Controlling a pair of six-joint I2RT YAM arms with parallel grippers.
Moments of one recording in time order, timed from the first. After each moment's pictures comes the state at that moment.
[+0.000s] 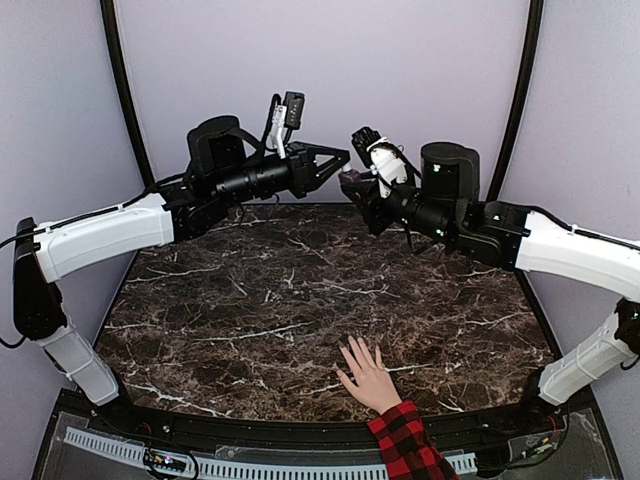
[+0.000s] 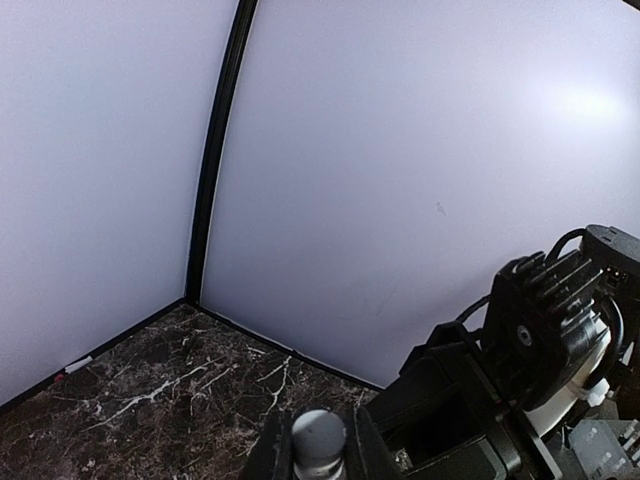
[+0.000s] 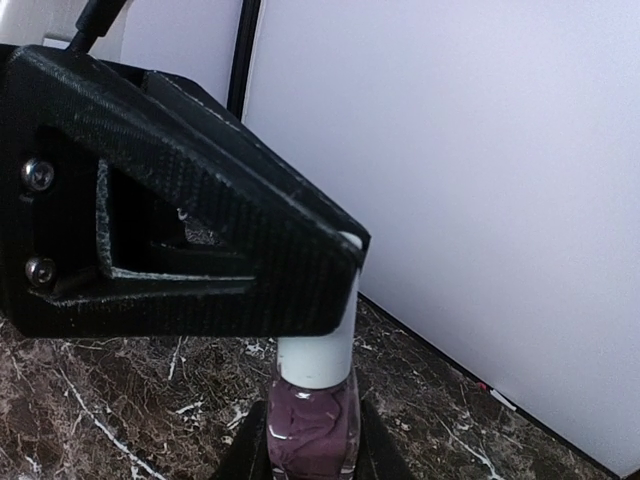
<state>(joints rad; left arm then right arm) -0.83 1.61 1.44 0.25 0.36 -0.28 0.98 1.38 1.25 -0.01 0.25 -0.19</state>
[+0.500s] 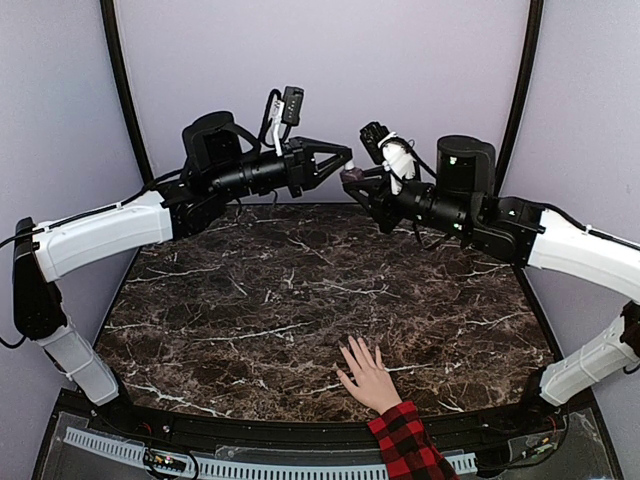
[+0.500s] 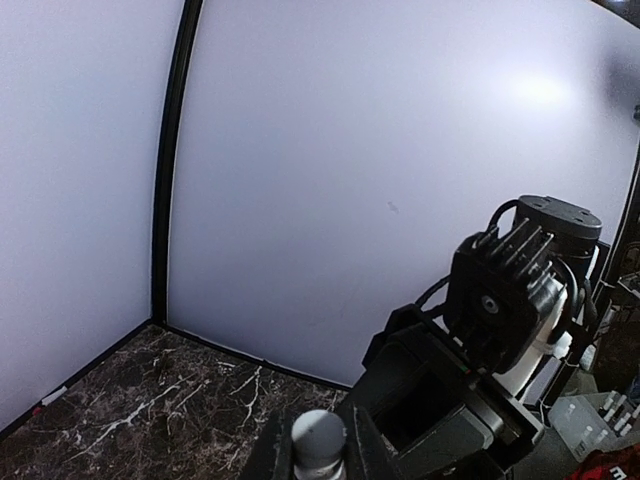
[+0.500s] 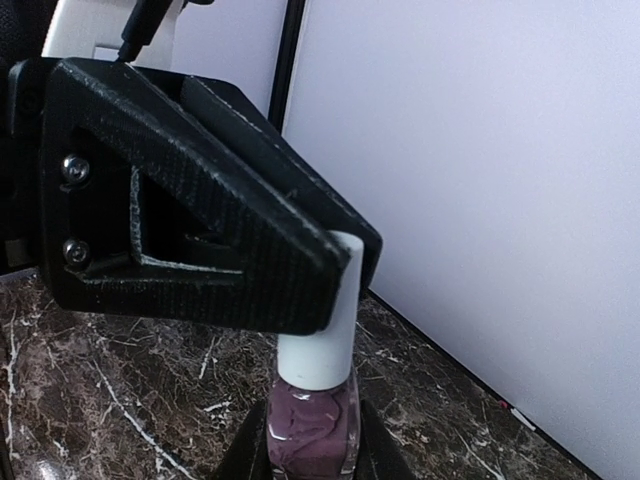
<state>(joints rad) -0.82 1.61 1.45 0.28 0.48 -0.27 0.95 1.34 1.25 -0.05 0.11 -0.20</state>
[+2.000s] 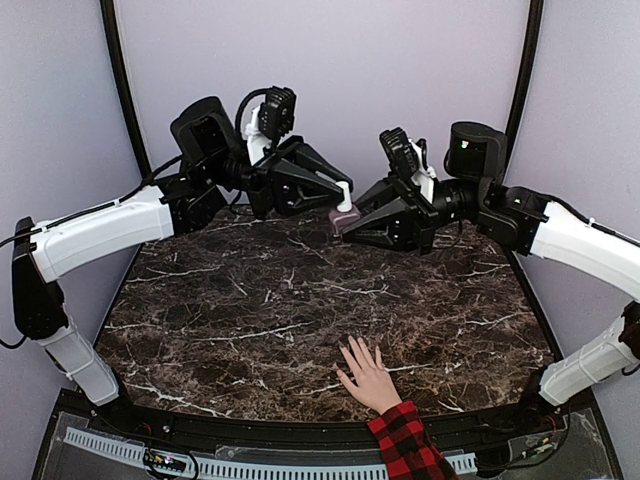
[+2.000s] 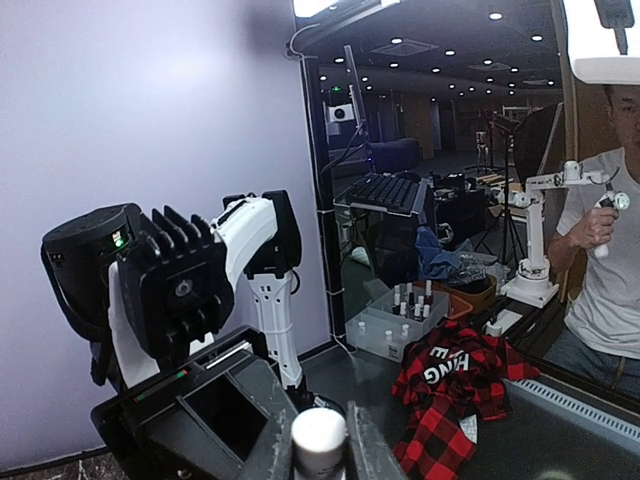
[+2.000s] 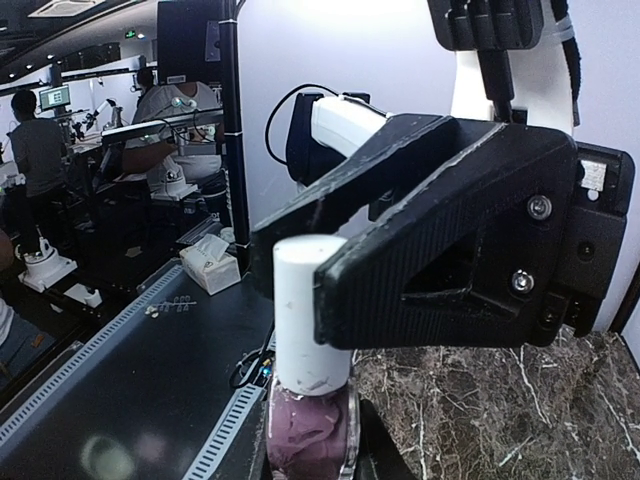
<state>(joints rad) -0.86 1.62 1.52 0.43 1.25 -0.21 0.86 1.33 1.28 -0.02 -1.05 -0.08</state>
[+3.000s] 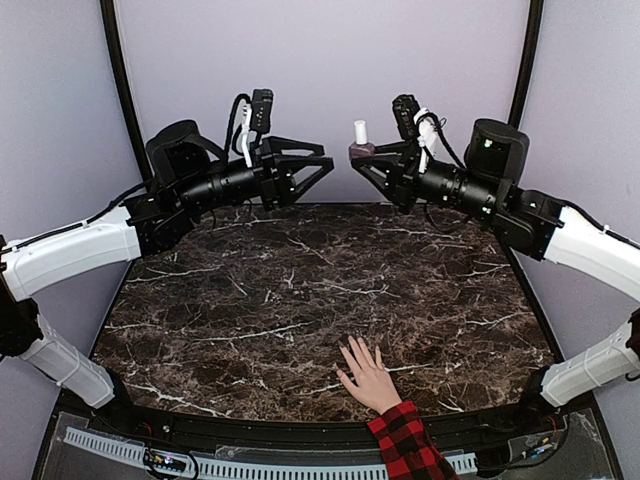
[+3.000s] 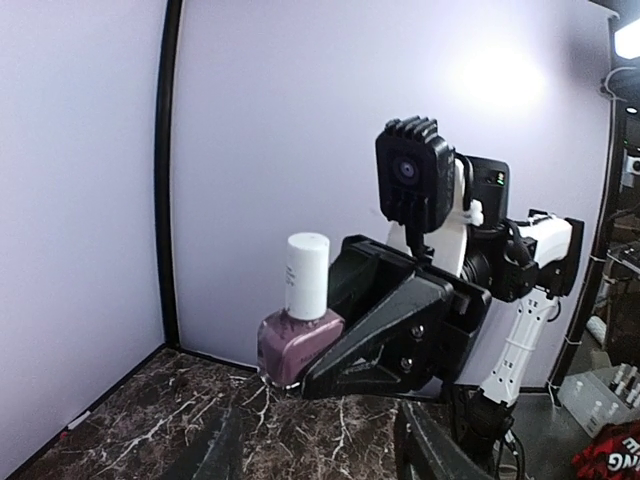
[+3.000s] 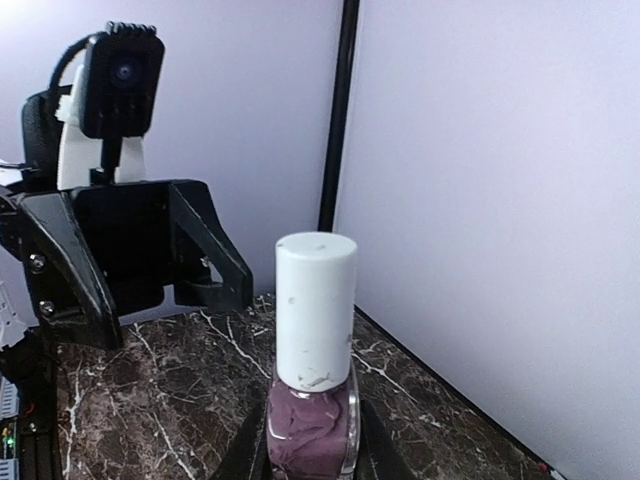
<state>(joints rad) -0.83 1.43 1.29 0.32 0.50 -0.16 0.86 1.26 1.25 0.05 -0.22 -0.12</state>
